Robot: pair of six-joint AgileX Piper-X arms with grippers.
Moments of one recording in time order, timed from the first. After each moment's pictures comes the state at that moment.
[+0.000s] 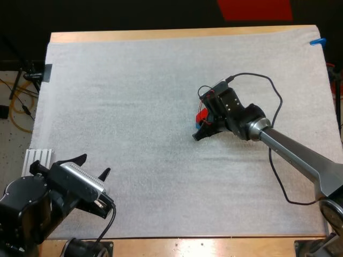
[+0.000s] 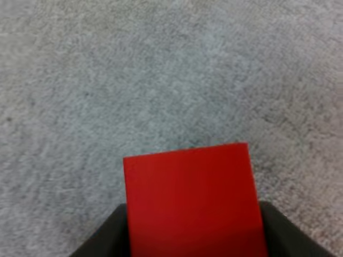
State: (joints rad) left arm -0.29 0.51 -1.09 1.25 0.11 -1.53; right arm 0.60 1.76 -1.16 0.48 0.00 -1.96
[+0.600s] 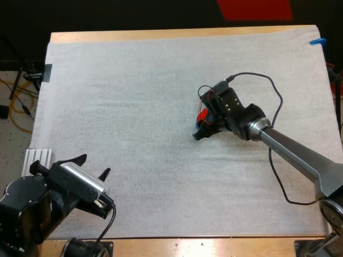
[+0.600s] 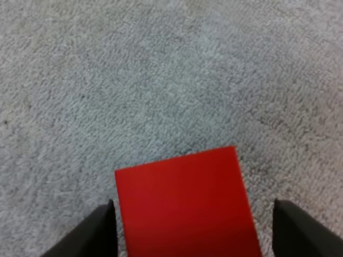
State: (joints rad) left arm -0.29 0.51 -1.09 1.25 0.11 -1.53; right arm 0.60 1.76 -1.16 0.48 0.00 -1.96
